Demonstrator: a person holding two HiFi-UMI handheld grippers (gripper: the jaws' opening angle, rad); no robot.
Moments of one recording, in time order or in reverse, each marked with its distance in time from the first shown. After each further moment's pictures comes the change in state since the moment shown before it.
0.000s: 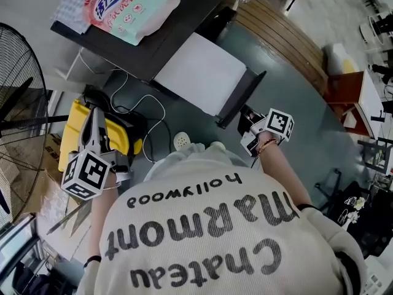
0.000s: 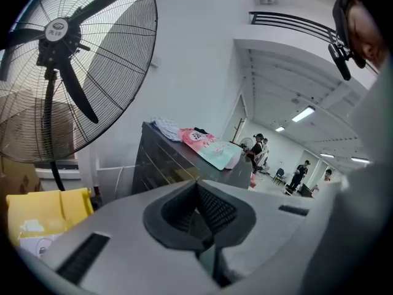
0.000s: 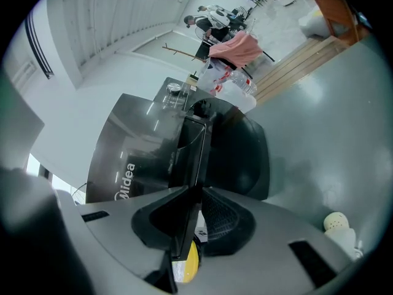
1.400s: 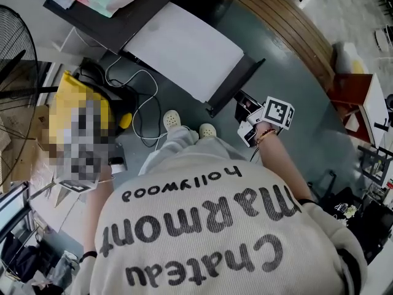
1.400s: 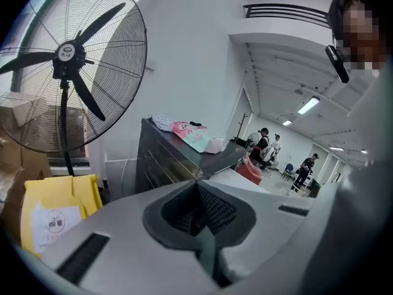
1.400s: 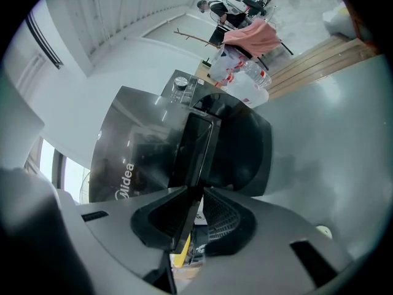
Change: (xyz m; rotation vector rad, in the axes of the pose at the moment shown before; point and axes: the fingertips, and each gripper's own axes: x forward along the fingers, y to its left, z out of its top) left arm -0.034 -0.071 -0.055 0.022 0.012 0.095; right arm -0.037 -0.024 0.013 -0.110 0.145 0.095
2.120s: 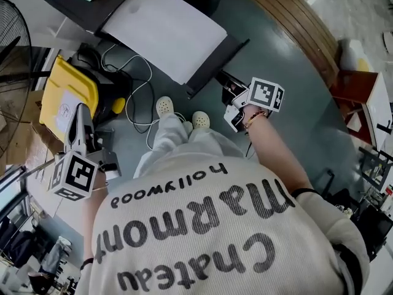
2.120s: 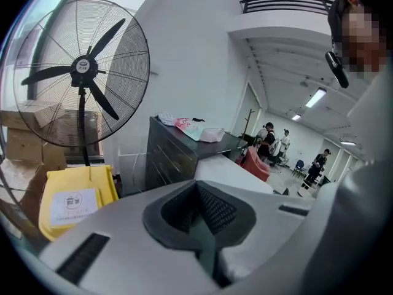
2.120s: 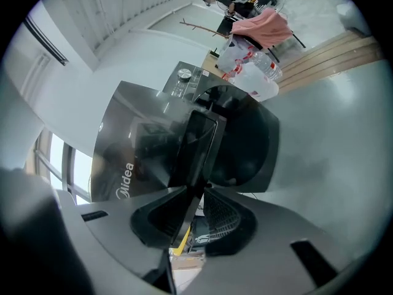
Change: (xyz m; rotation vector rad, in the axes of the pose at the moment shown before) left arm -0.051 -0.029 -0.050 0.000 0.009 0.108; right arm 0.007 -0.013 -0.007 -0.043 0.093 0.070
